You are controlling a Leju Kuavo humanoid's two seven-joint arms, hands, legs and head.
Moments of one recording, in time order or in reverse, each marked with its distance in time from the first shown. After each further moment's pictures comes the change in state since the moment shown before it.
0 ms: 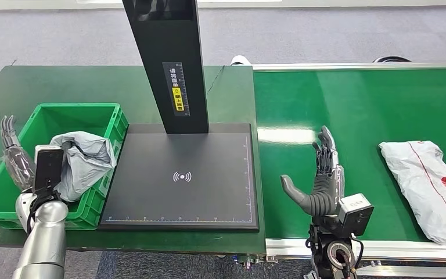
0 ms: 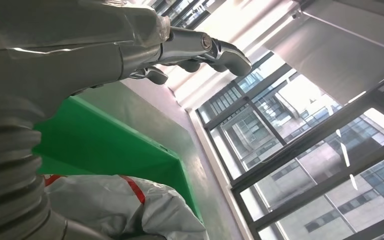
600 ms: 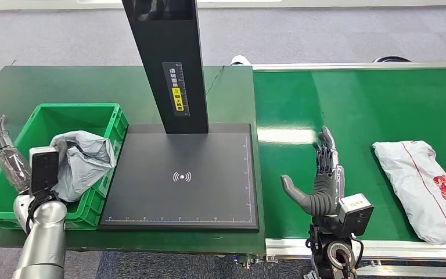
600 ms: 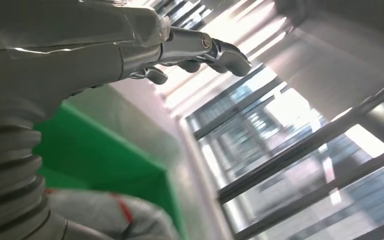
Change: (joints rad) left arm 0.014 -0.006 0.000 -0.035 0.093 0.060 -0.105; right arm -0.001 0.000 0.000 0.001 0.000 0.000 0.000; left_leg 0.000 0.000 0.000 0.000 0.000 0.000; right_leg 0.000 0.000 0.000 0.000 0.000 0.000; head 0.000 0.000
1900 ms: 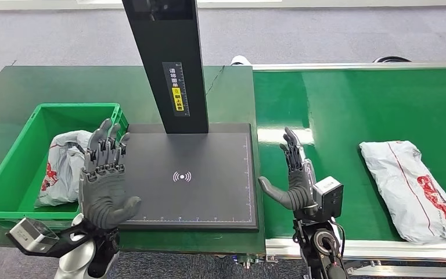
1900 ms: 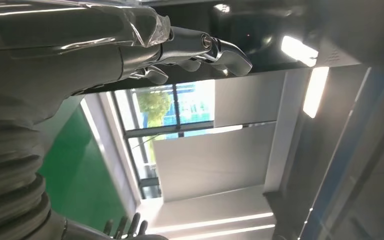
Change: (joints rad) left arm 0.278 -0.080 -0.517 -0.514 0.564 -0.851 -0.155; right arm -0.091 -0.009 0.059 0.175 -0.041 0.139 0.052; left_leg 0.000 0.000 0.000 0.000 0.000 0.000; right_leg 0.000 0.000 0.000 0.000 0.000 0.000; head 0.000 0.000
